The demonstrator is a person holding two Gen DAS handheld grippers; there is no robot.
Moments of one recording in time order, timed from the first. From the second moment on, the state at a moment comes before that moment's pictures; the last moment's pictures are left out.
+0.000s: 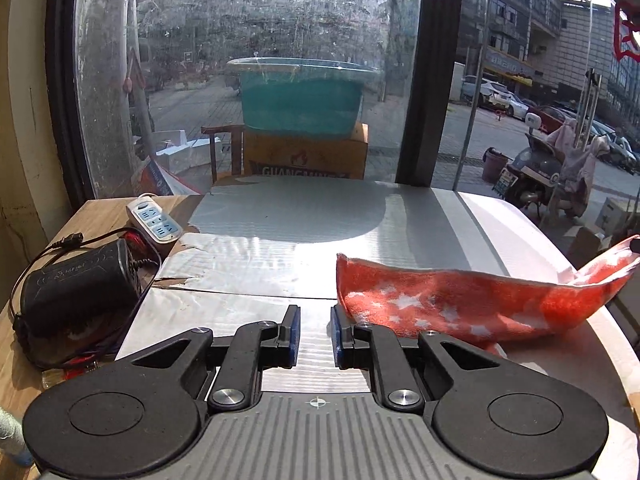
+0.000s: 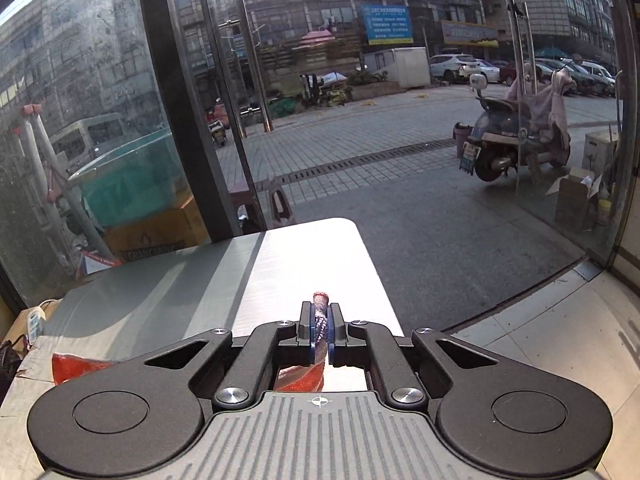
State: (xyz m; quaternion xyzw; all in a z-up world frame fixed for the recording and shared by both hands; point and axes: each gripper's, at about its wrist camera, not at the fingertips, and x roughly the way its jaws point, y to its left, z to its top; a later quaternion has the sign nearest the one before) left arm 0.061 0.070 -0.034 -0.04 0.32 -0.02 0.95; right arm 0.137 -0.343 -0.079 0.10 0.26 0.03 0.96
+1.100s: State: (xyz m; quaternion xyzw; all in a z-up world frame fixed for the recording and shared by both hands) left arm 0.146 0.038 -0.067 -0.07 0.39 -0.15 0.90; right arm 0.130 -0.345 -0.081 0.10 0.28 0.05 0.95
